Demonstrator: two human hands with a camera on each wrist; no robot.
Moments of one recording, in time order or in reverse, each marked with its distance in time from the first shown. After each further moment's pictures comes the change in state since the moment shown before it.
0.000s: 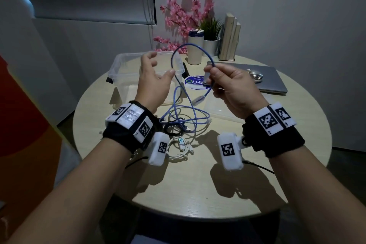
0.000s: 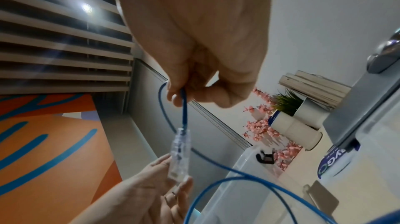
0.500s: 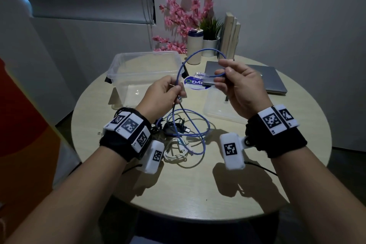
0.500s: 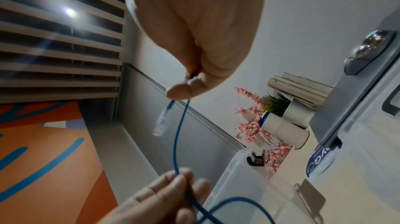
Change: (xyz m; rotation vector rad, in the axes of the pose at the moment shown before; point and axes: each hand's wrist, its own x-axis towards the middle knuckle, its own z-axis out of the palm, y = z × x) left_hand -0.019 -0.002 0.004 -0.085 -0.358 -0.100; right_hand 0.004 0.000 -0.011 0.308 0.162 0.006
